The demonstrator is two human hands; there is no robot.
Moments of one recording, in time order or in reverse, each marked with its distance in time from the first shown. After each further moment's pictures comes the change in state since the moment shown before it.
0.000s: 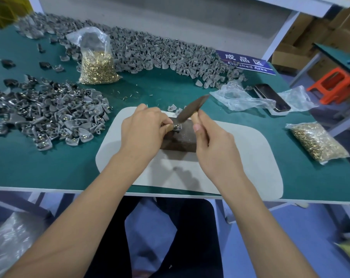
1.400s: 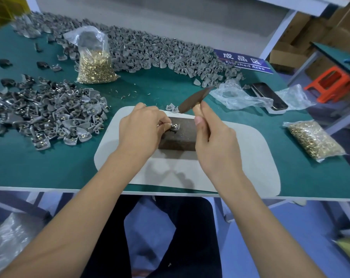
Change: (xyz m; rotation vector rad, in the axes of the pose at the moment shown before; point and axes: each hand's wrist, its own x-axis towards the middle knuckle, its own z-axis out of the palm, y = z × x) left_hand 0.000 -0.003 0.001 -0.017 0.003 0.020; right_hand -0.002 -0.007 -0.003 -0.019 0.061 -0.001
